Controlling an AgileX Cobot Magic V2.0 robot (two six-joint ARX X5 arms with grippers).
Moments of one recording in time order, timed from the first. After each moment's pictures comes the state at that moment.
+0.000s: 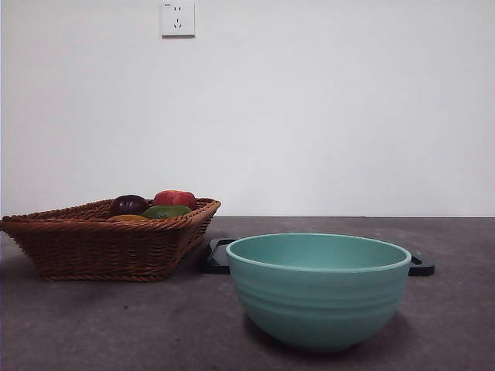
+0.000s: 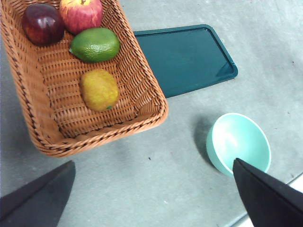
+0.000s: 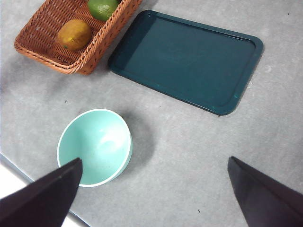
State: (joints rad) left arm -0.12 0.82 1.02 -0.96 0.48 0.02; right arm 0.14 0.81 1.05 -1.05 -0.43 -0.07
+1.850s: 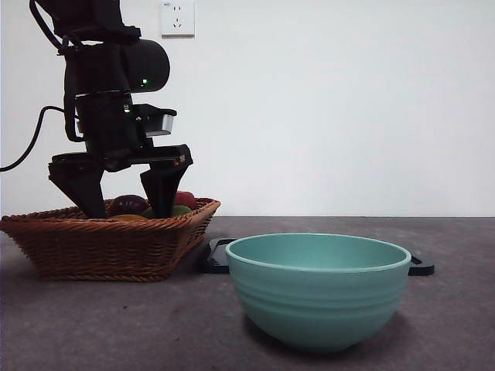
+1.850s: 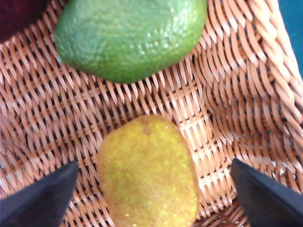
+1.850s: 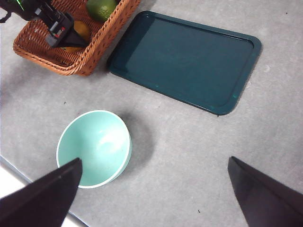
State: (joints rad) left arm -0.41 1.87 1.42 -0.78 0.00 -0.01; right arm 0.14 0.81 1.05 -1.05 -0.43 -0.06
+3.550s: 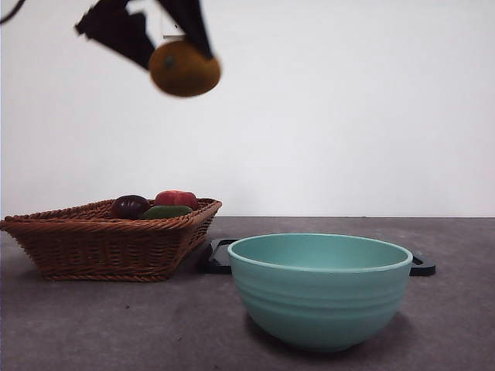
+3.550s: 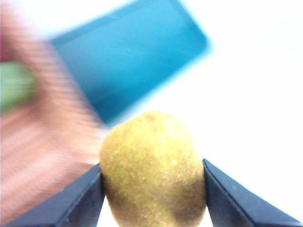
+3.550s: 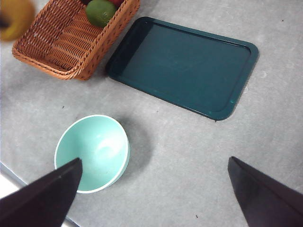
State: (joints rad) left arm -0.61 1.46 1.46 -0.93 0.26 -0.02; right arm 0.14 0.81 1.05 -1.03 -0.42 -0.06
